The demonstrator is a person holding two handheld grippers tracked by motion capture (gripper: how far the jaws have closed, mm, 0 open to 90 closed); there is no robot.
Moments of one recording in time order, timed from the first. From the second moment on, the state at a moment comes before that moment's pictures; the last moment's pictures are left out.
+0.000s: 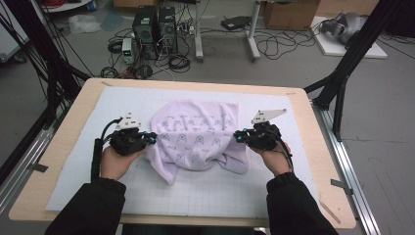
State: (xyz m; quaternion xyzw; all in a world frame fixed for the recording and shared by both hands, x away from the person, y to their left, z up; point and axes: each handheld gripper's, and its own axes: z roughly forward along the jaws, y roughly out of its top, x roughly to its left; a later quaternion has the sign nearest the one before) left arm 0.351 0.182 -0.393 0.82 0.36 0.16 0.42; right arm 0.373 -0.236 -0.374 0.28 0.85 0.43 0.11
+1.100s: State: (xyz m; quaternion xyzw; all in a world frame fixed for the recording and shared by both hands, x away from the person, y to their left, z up) left arm 0.289 0.186 -0.401 0.83 0.31 0.13 0.44; right arm 0.323 -0.198 -0.391 0.18 0.87 0.46 0.09
